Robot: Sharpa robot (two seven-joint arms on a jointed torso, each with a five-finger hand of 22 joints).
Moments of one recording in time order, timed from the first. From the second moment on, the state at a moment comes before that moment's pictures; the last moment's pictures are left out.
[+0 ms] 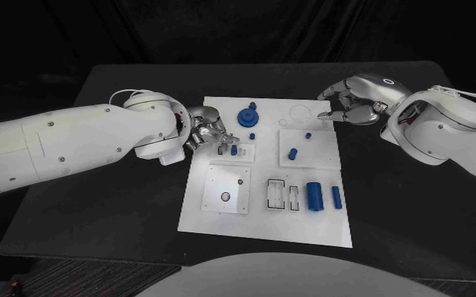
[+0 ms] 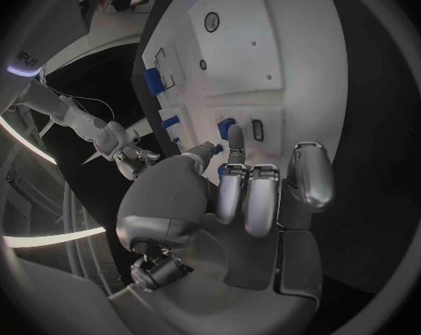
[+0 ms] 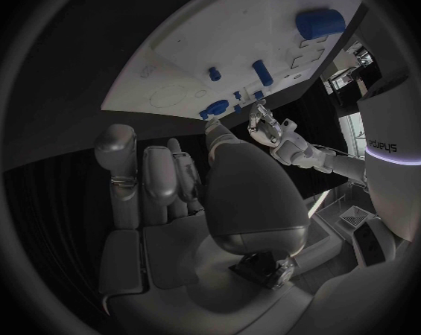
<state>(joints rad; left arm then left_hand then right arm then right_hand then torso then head) 1.37 -0.82 -0.21 1.64 -0.96 0.02 -0.43 1.01 0.02 0.21 0.20 0.19 1.01 0.04 0.38 0.83 1.46 -0.03 1.46 1.31 1.46 -0.06 1.49 1.31 0.08 1.33 0.04 1.29 1.31 1.35 -1.05 -0.21 1.62 -1.48 -0.39 0.00 1.30 -0.06 0.09 0.27 0.08 0.78 0.12 0.14 0.18 1.34 0.02 1.32 1.31 1.46 -0.05 1.17 1.16 0.11 1.37 0.06 0.89 1.29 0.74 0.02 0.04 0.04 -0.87</state>
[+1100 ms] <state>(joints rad) 1.48 -0.77 -0.21 1.44 -1.06 0.01 -0.40 1.06 0.02 0.11 0.26 0.15 1.00 0.02 0.46 0.93 1.47 -0.04 1.55 1.31 1.47 -0.08 1.57 1.31 0.08 1.41 0.03 1.37 1.31 1.35 -1.04 -0.21 1.61 -1.48 -0.39 0.01 1.30 -0.06 0.09 0.27 0.09 0.78 0.12 0.14 0.18 1.33 0.02 1.31 1.31 1.46 -0.05 1.16 1.15 0.11 1.37 0.06 0.88 1.29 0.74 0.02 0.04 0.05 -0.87</state>
